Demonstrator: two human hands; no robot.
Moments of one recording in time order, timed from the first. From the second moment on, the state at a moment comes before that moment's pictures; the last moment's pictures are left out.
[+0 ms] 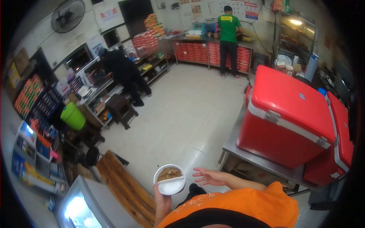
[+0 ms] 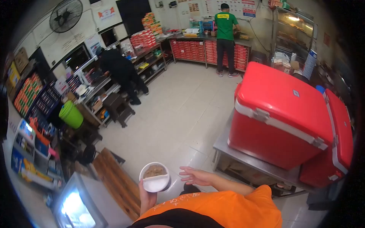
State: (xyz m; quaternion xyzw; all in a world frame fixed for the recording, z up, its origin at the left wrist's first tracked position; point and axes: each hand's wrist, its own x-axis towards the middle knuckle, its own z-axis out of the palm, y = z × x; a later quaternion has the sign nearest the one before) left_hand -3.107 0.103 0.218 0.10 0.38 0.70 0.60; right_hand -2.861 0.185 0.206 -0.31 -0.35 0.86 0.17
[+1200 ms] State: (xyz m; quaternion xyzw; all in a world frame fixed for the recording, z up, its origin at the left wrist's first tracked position) left_hand -3.390 0.985 0.011 -0.05 0.86 0.12 0.48; right_hand -2.830 1.163 0.283 -0.37 -0.19 0.45 0.79
